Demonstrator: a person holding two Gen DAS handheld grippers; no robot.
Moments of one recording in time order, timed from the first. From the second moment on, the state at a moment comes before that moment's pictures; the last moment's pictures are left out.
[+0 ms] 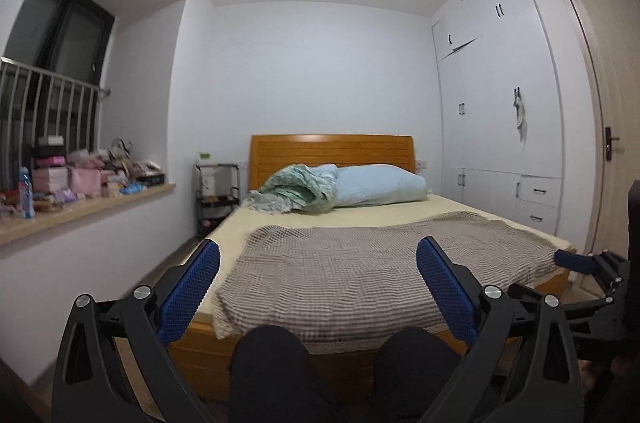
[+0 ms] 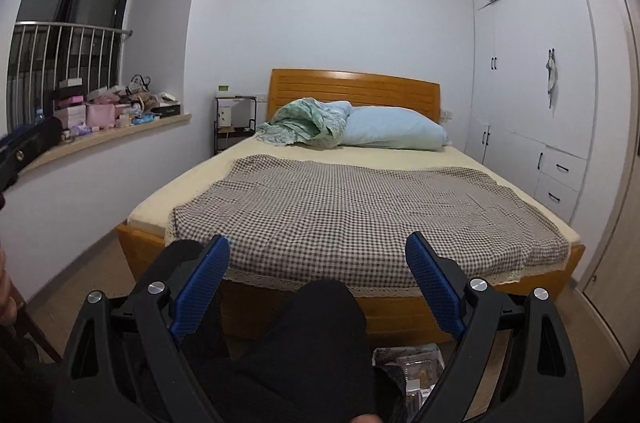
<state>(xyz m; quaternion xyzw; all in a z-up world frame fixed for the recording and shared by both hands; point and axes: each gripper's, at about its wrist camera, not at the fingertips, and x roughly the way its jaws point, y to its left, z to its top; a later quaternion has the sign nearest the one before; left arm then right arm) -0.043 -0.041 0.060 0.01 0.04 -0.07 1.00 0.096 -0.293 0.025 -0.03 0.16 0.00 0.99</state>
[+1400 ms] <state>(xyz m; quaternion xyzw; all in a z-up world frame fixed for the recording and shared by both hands) -0.025 -0.041 0.063 0.01 0.05 -0.09 1.00 0.084 -0.302 0.020 0.00 0.16 -0.02 0.99</state>
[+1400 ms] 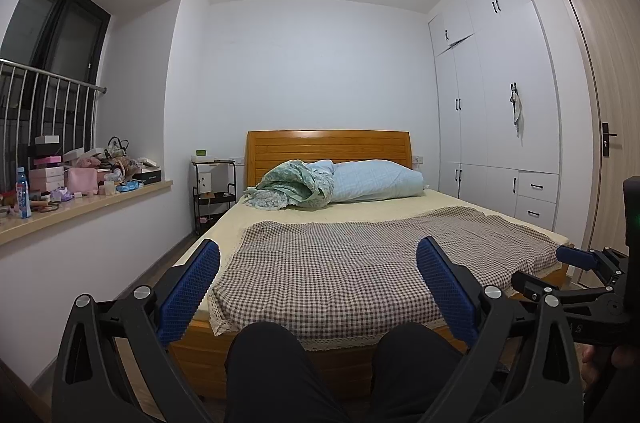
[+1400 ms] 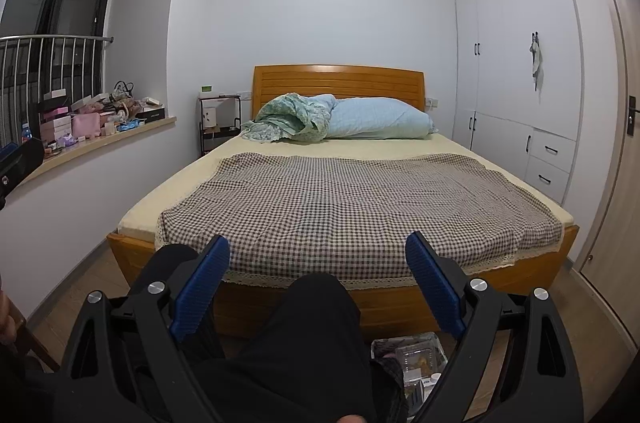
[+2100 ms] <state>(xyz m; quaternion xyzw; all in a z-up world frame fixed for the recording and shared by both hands) -0.026 -0.041 0.062 0.01 0.05 -0.09 0.99 0.081 -0.296 0.021 -0.01 0.16 -0.03 0.99</state>
